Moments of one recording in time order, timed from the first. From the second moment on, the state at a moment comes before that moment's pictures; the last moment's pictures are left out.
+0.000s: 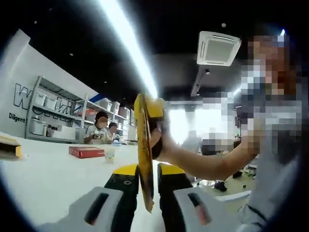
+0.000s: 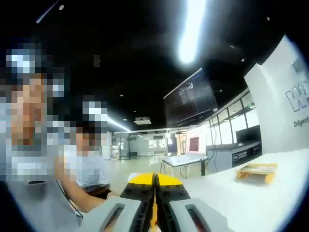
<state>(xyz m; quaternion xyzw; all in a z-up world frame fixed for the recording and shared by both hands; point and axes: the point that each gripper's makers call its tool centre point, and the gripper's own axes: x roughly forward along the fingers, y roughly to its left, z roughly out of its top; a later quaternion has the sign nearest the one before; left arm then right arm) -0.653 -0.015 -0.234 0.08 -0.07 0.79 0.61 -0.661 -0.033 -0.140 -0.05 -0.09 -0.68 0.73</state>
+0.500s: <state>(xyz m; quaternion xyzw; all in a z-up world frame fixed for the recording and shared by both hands) -0.658 -0.022 -0.235 0.07 -0.09 0.79 0.60 -0.666 -0.035 -0.140 -0.05 -0.09 -0.68 0.73</state>
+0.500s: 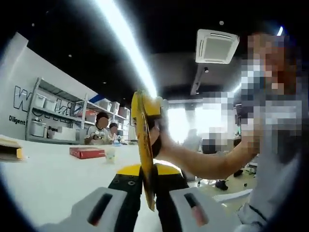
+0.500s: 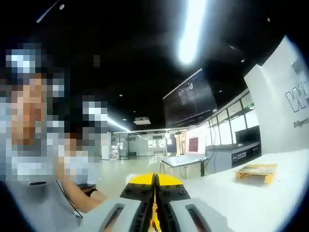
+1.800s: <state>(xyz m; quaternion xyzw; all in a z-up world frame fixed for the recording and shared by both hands) -0.682 -0.038 -0.240 0.05 -0.07 0.85 0.53 -0.787 0.217 -0.197 -0.10 -0.04 -0.92 0.39</state>
